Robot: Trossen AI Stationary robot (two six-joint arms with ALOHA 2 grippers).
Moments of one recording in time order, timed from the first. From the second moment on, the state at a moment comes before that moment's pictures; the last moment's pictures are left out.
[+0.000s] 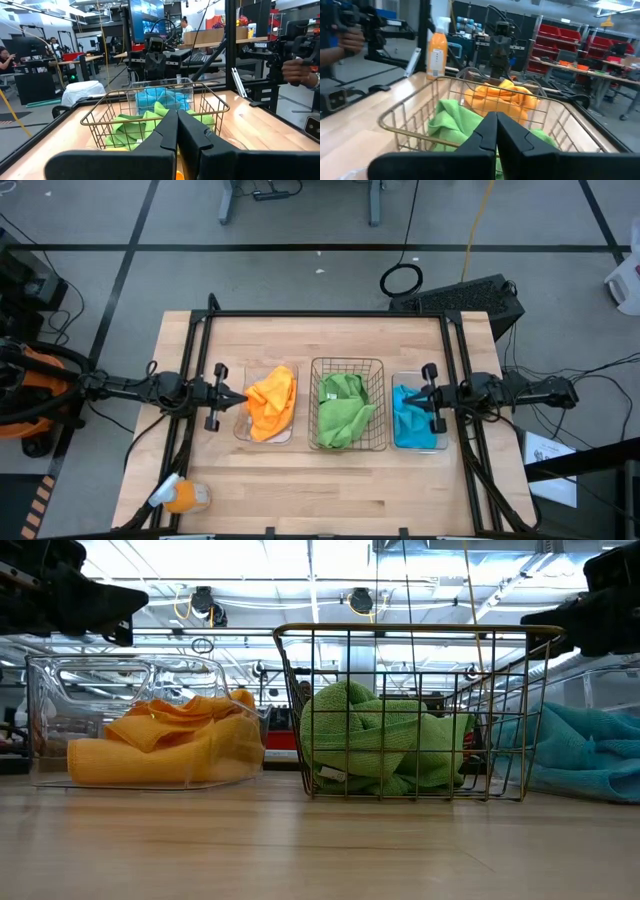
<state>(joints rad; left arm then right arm) -0.16 0.00 0.01 0.09 -0.06 0.11 0.09 0.01 0.01 0.02 -0.02 -0.17</state>
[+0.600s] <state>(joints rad) -0.16 0.00 0.01 0.09 -0.03 0.12 0.09 0.01 0.02 0.02 0.02 -0.06</state>
